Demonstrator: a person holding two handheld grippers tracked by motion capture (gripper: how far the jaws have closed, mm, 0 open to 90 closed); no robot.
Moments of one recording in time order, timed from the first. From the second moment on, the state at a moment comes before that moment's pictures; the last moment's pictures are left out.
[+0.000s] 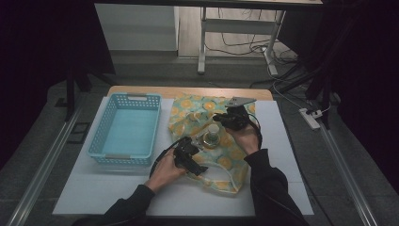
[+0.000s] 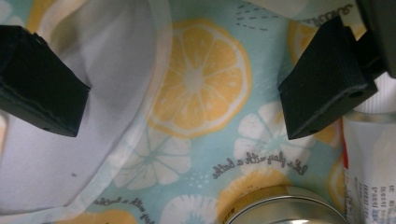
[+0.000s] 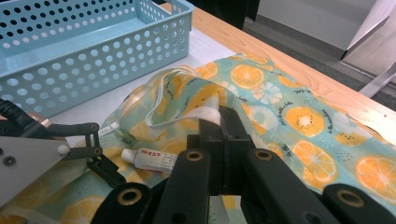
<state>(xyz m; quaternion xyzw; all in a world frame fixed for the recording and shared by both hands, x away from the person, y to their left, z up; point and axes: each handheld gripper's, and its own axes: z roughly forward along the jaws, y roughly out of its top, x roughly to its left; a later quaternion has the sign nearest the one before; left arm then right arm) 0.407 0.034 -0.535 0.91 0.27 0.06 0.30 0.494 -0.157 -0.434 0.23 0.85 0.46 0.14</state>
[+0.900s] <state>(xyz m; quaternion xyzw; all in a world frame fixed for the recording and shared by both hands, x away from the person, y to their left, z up) 0.411 0.037 -0.524 0.90 0.29 0.06 0.30 0.493 -0.156 -0.433 0.23 0.85 0.46 0.14</state>
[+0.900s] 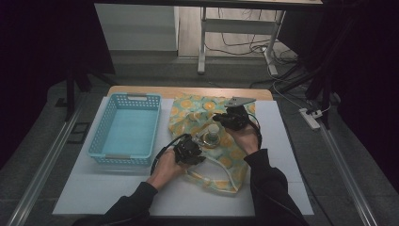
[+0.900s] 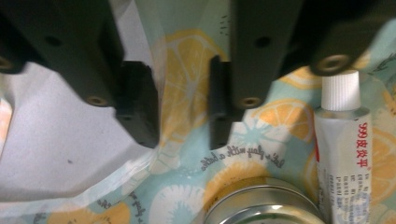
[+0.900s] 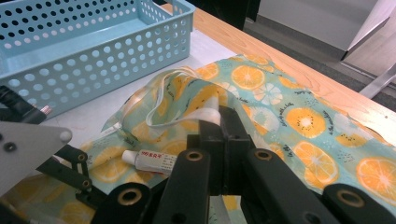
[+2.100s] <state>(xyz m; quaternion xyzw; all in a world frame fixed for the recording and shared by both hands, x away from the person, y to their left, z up) 0.411 0.055 -0.472 0.86 0.32 0.01 0.39 0.486 -0.155 -0.406 0.23 0.86 0.45 0.11</state>
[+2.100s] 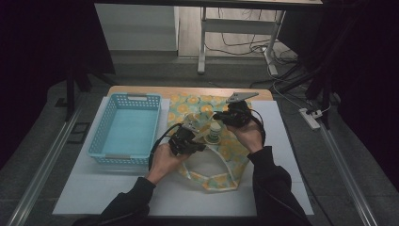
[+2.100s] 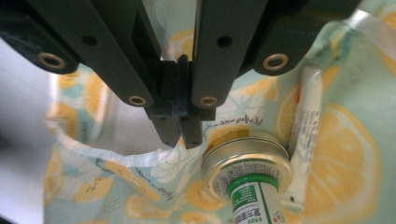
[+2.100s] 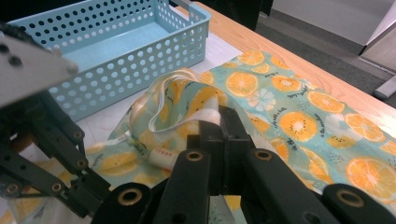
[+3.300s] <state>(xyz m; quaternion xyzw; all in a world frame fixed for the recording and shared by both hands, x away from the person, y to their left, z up) 0.436 0.093 -0.348 0.84 0.31 0.01 0.44 0.470 -0.148 -0.334 0.19 0.86 0.46 0.11</state>
